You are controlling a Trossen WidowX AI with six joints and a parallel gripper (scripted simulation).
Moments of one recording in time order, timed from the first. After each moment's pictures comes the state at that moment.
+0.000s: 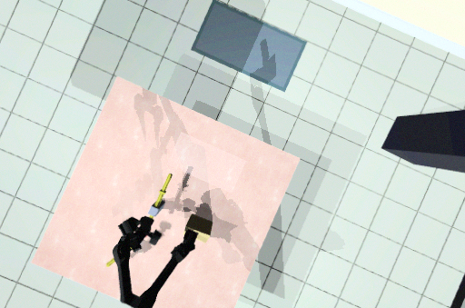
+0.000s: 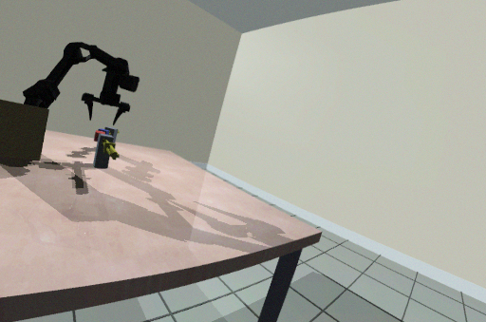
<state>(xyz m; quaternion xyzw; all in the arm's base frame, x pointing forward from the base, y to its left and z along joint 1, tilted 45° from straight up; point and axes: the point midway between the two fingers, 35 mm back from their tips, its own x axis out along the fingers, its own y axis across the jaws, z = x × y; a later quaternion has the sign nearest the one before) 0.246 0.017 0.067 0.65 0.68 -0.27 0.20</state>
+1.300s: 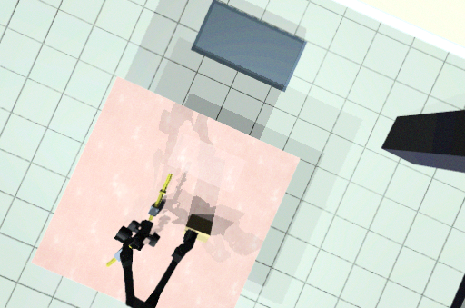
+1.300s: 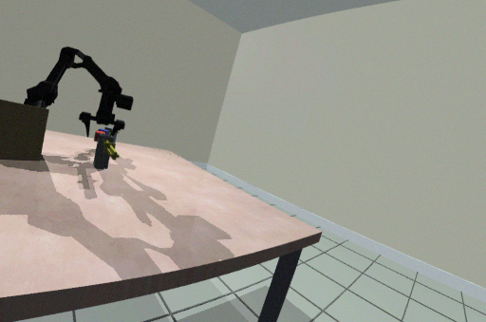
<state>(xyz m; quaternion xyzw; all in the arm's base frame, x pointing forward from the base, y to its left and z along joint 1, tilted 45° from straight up) 0.245 0.118 0.053 0.65 0.68 -0.28 0.19</state>
